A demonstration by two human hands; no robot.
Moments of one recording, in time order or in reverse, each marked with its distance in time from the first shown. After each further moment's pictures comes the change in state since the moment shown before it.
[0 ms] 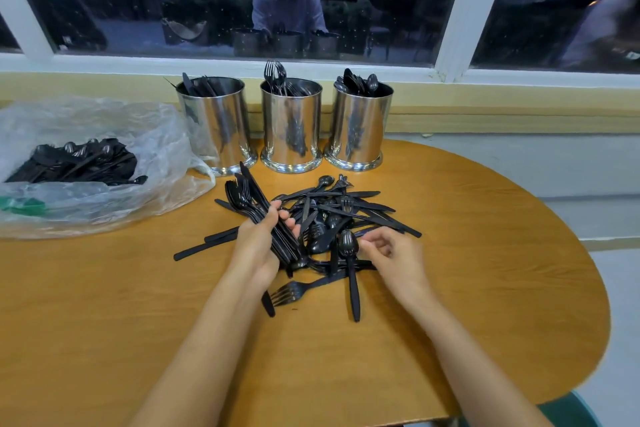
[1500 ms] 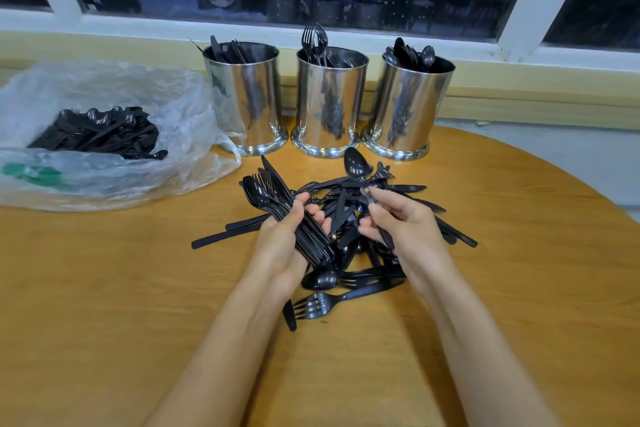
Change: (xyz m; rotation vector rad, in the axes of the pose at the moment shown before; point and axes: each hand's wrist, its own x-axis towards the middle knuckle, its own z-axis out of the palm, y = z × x) left_hand 0.012 -0.003 -0.011 -0.145 -0.030 -0.067; right_hand 0.040 -0.051 0.029 0.741 -0.196 0.299
